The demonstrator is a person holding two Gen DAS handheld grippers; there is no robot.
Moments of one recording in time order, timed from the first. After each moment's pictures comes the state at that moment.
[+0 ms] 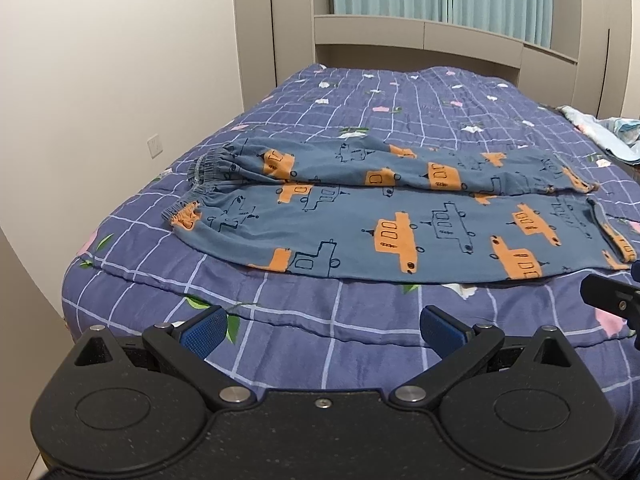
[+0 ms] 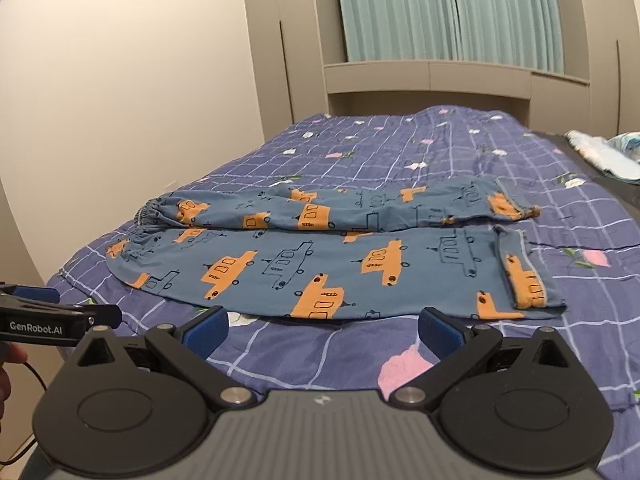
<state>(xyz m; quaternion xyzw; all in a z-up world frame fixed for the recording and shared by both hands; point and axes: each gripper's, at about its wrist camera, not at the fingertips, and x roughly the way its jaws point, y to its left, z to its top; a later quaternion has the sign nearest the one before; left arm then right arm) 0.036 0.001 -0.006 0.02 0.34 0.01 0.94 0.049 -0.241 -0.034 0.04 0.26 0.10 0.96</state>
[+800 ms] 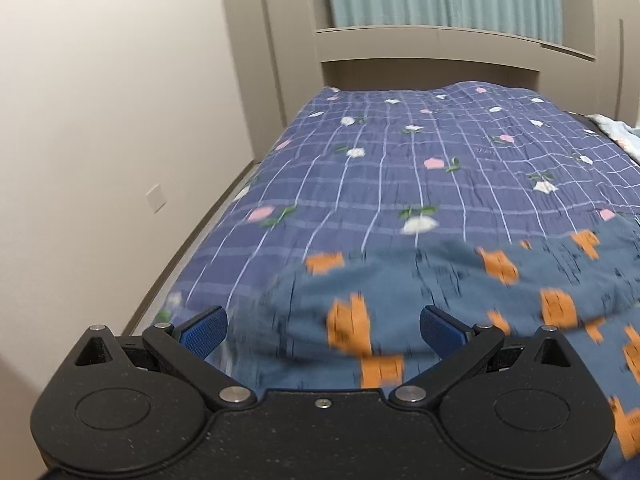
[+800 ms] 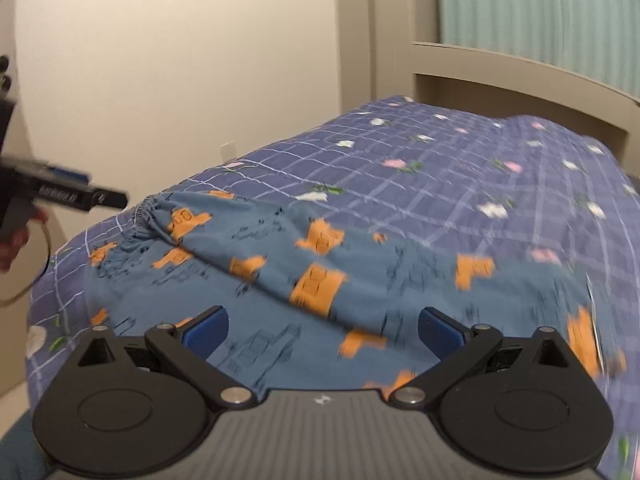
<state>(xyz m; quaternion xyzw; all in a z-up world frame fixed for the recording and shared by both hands) 0.259 0.068 0.052 0.08 0.32 0.01 0.94 0.259 -0.251 0.000 -0.06 0.29 0.25 0.92</state>
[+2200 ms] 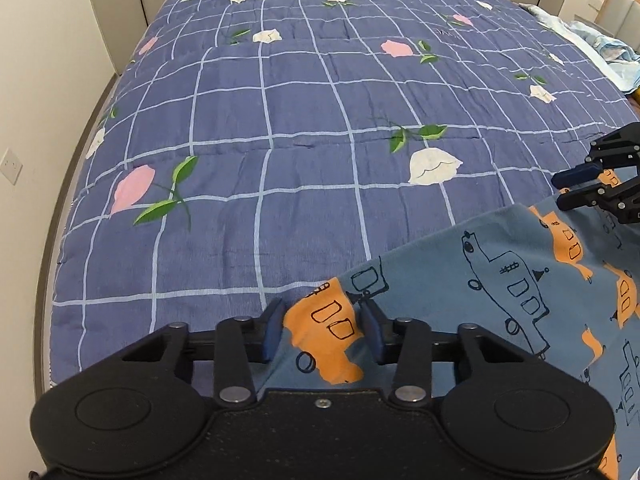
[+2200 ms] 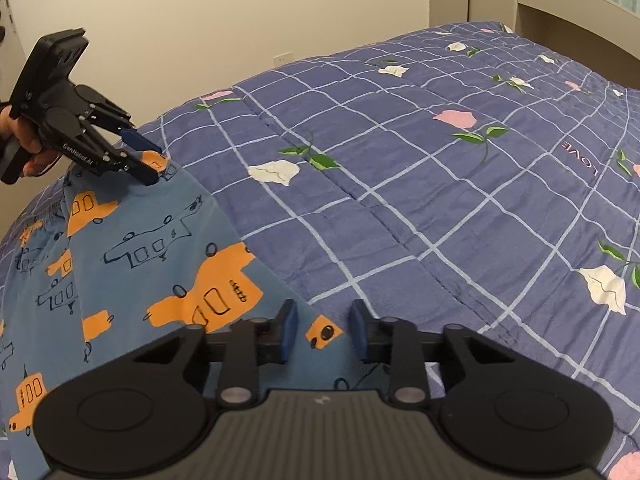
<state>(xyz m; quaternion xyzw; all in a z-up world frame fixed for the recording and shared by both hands) 0.471 0.114 -0.033 0.09 0.51 -0.18 0.84 0.489 -0.228 -0.055 -0.12 0.41 0.36 0.83</state>
